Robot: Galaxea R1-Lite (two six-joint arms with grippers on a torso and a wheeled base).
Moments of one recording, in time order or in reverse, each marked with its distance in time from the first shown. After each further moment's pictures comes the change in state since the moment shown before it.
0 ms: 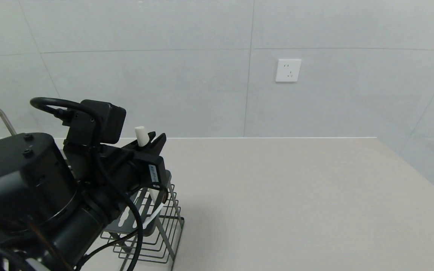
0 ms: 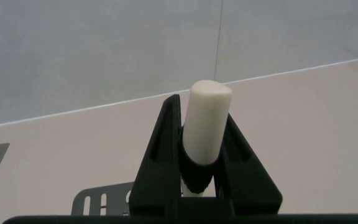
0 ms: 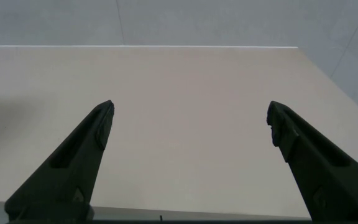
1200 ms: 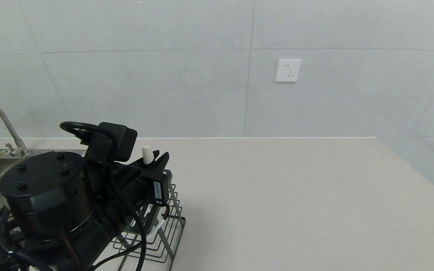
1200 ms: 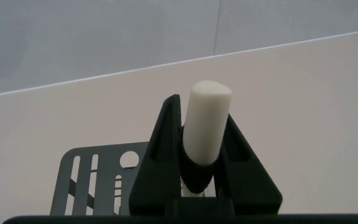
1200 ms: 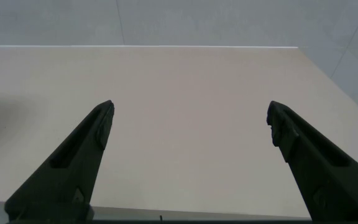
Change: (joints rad) left arm 0.022 0.046 0.066 0.002 -0.028 -0.056; right arm 0.000 0.000 0.000 0.000 0.000 0.000
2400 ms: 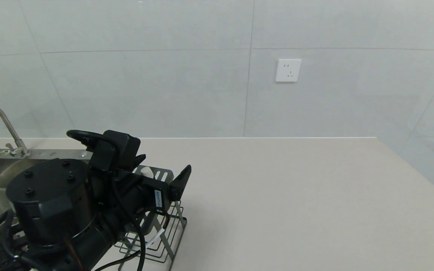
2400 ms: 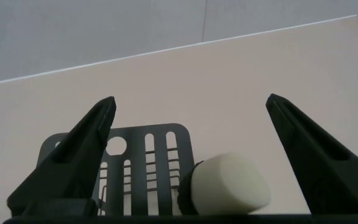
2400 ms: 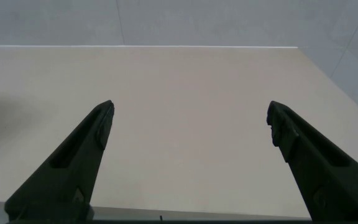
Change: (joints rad) left arm 0.010 0.007 0.032 -0.002 -0.061 -0.023; right arm 0.000 0.000 0.000 0.000 0.000 0.000
